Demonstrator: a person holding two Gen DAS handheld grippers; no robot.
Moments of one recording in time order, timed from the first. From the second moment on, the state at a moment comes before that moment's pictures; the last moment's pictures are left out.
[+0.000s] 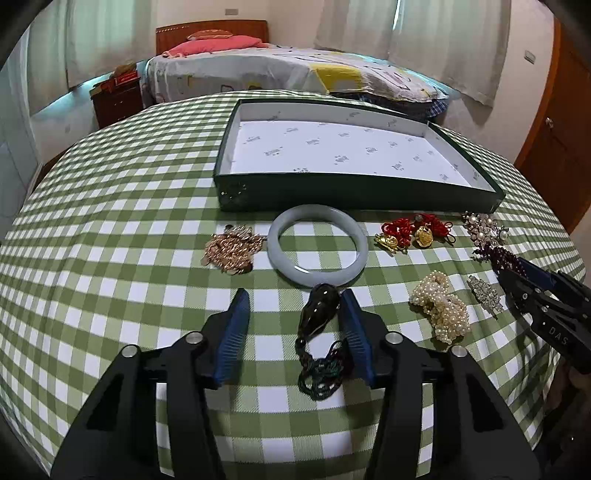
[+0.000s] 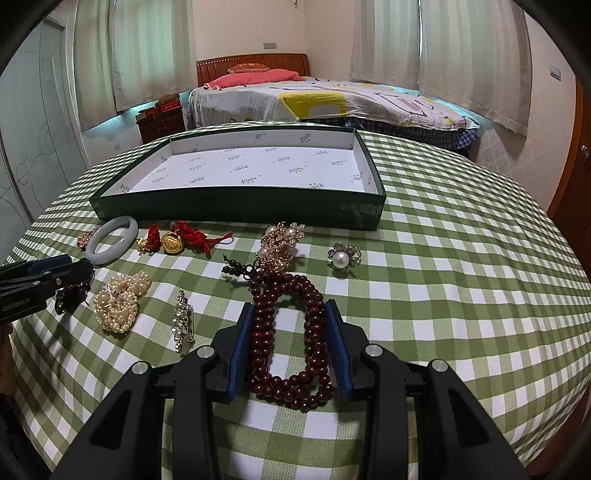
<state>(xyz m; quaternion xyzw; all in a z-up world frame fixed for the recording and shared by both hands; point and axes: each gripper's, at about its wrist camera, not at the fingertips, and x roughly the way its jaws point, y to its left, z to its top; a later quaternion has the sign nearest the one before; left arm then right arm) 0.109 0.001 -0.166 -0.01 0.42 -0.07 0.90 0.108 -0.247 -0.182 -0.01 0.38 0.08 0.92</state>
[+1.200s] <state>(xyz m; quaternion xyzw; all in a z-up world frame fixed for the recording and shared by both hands) 0.093 0.003 -0.154 -0.01 0.40 -0.07 0.91 0.099 -0.248 -0.167 0.00 0.35 0.09 0.93</state>
